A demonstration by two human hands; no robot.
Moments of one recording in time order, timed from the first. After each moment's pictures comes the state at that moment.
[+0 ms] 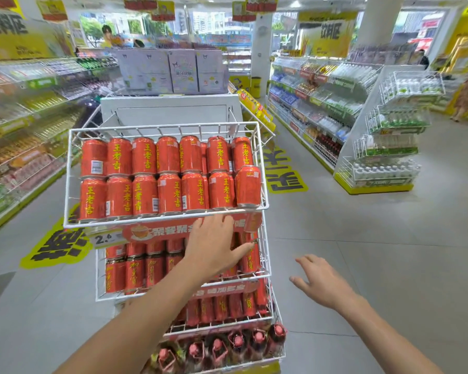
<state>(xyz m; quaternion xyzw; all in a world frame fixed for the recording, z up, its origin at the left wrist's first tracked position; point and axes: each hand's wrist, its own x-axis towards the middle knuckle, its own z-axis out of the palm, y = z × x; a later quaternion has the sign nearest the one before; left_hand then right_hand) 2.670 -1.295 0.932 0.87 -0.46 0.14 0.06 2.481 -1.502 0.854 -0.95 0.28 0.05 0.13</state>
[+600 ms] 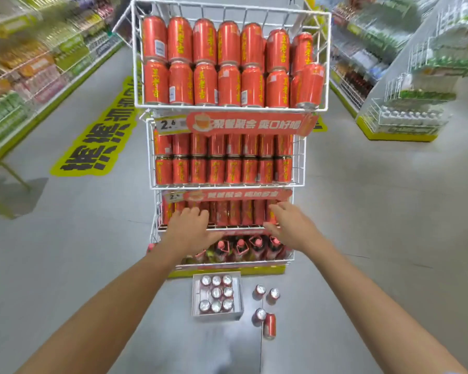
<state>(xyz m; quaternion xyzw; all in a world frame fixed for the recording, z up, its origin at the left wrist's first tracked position) 2.651 -1.045 0.772 0.91 -0.41 -0.07 -0.01 2.504 -1.278 0.783 -0.97 0.19 0.04 0.12</state>
